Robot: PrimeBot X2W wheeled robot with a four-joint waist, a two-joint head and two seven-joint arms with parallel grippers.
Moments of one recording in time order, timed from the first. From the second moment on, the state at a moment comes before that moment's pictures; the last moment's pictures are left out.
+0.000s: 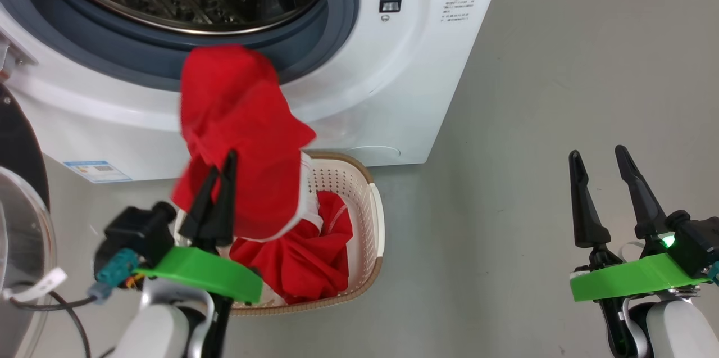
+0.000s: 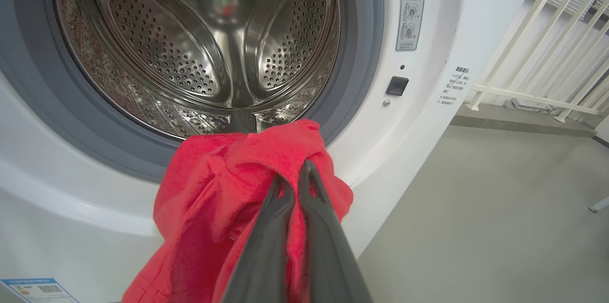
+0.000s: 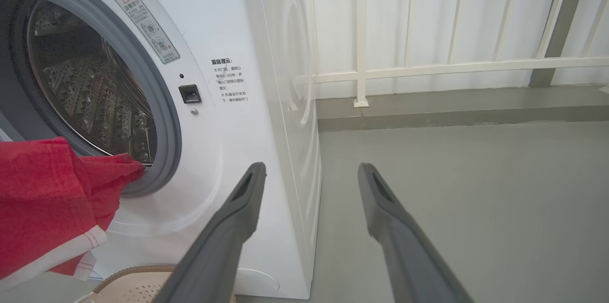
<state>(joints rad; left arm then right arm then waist) -0.35 0.17 -0.27 0.15 -0.45 0.09 -0.15 -0.13 -0.04 -0.08 0.11 0.28 0.12 -0.26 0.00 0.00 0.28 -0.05</state>
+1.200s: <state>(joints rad) -0.63 0.05 -0.31 1.19 -0.51 -0.05 -0.25 -0.15 -0.04 -0.05 0.10 0.28 0.12 -0.26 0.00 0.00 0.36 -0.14</state>
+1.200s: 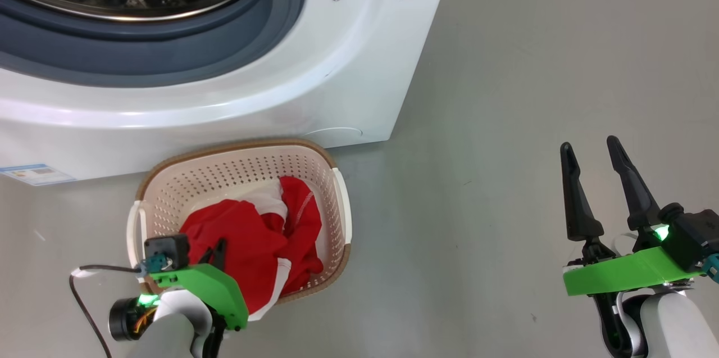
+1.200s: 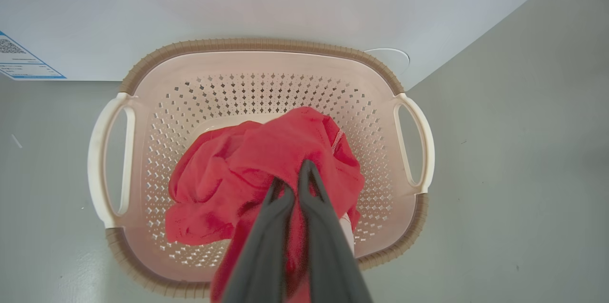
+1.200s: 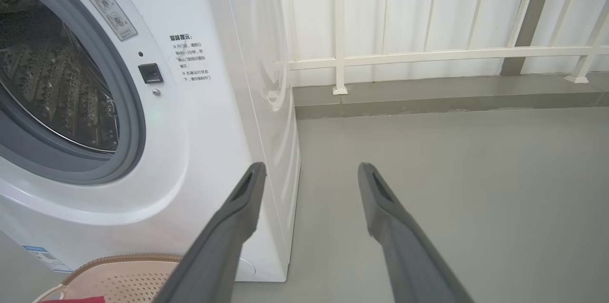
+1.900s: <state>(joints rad) -0.68 0.07 -0.29 1.18 -0.47 -0.02 -0.25 -0.15 -0.04 -0.05 0.11 0.29 0.12 -0.26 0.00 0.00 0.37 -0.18</state>
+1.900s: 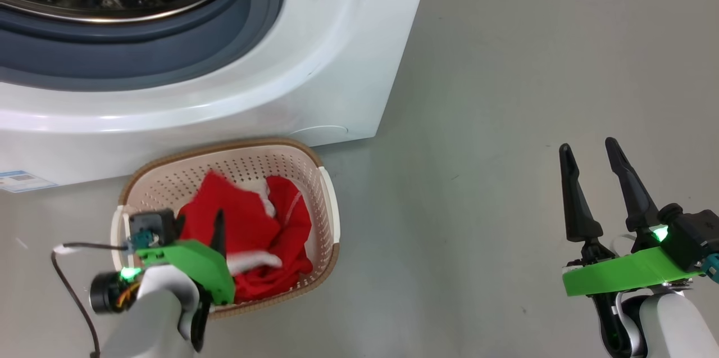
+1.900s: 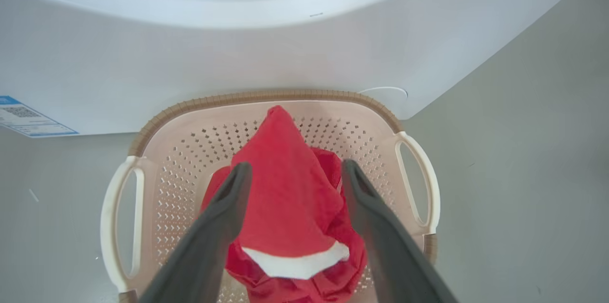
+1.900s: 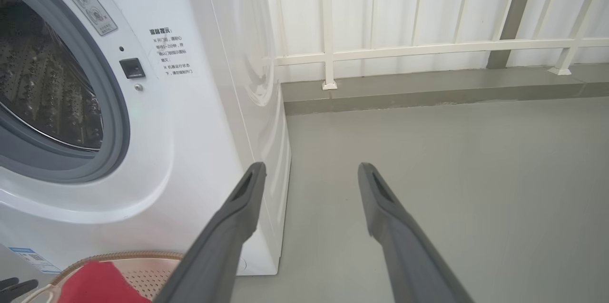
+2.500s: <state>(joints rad) -0.49 0.08 -0.09 0.68 -0.32 0.00 -0.25 -0.15 -0.04 -0.05 0.15 0.31 0.12 -0.26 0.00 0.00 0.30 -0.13</state>
